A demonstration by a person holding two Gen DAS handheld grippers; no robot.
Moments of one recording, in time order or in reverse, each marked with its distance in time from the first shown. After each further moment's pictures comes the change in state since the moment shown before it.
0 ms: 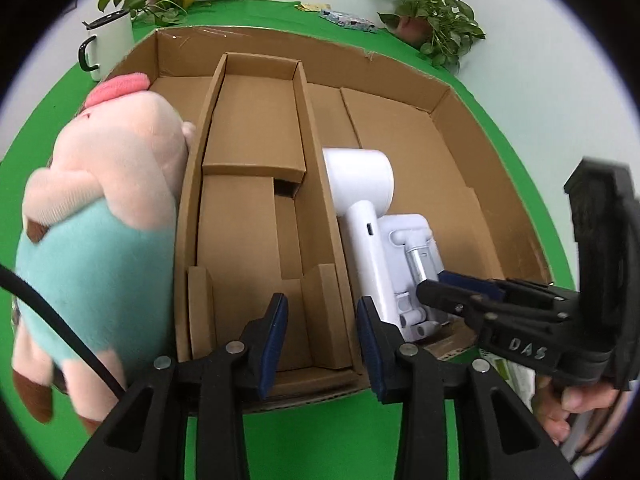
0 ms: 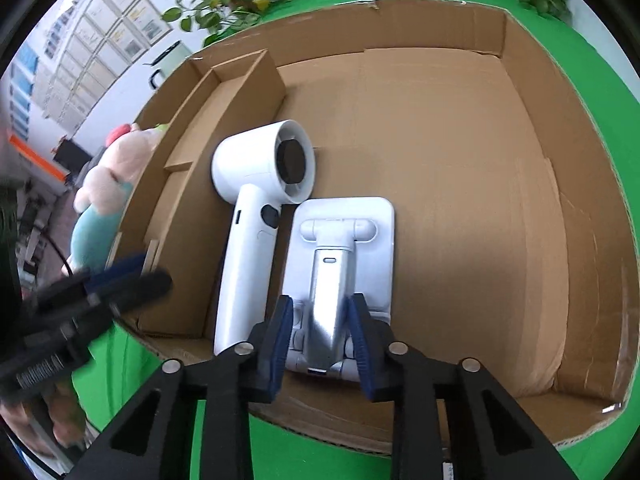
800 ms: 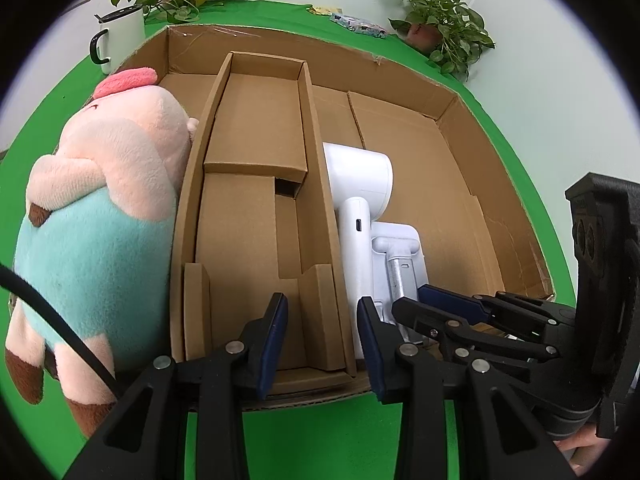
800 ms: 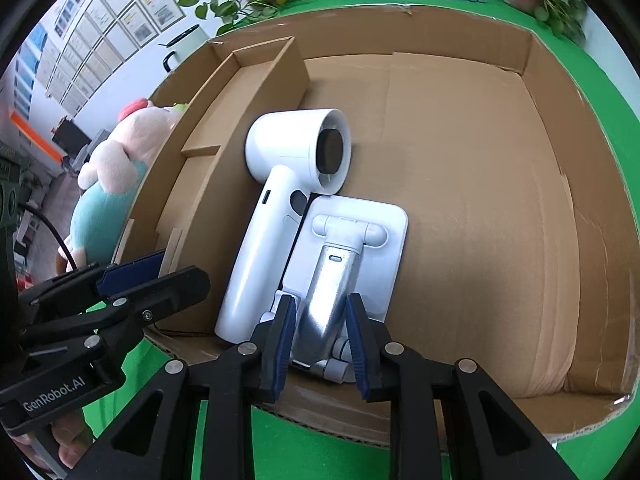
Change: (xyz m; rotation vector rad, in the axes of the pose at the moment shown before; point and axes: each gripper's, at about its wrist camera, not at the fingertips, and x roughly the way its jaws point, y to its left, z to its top) left arm 0.002 -0.008 0.003 -0.056 -0.001 0.005; right arm 0.000 0.022 -0.007 -0.088 -0.006 -0.024
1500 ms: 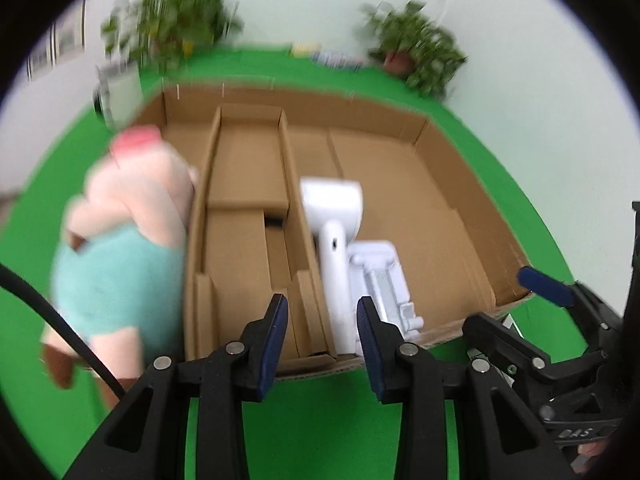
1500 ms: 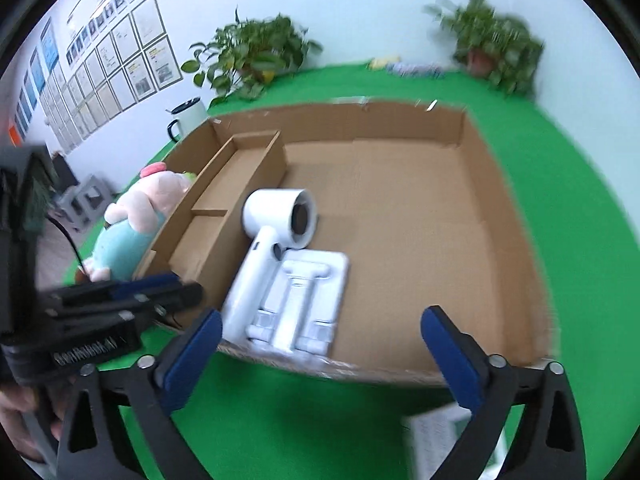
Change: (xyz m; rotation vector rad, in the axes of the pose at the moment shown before) left arm -0.050 -0.025 -0.024 0.136 -0.197 0.040; right arm -0.087 0.004 -0.049 -0.025 -0.335 -0.156
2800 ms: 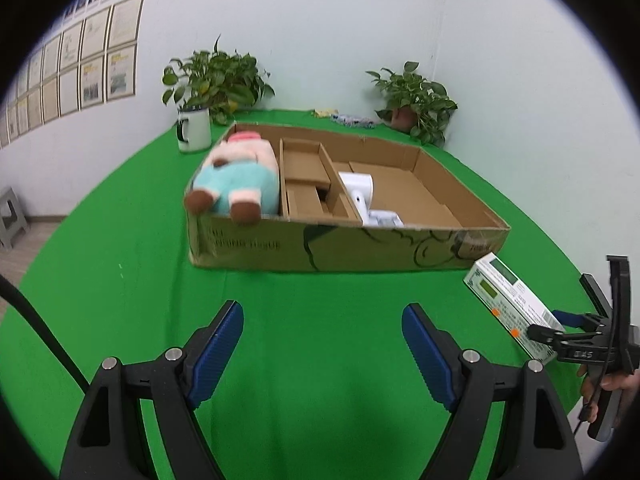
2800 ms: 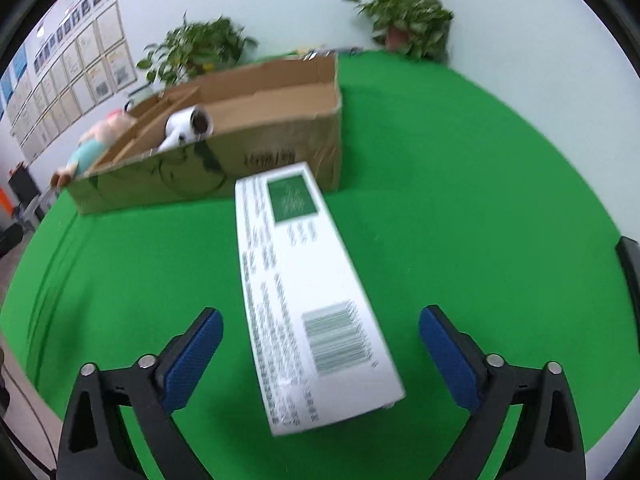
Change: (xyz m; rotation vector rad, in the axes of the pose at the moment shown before) left arm -0.100 0.007 -0.146 -0.019 -0.220 0.069; right arm -0.079 -0.100 -0.164 0.090 0.044 -0.105
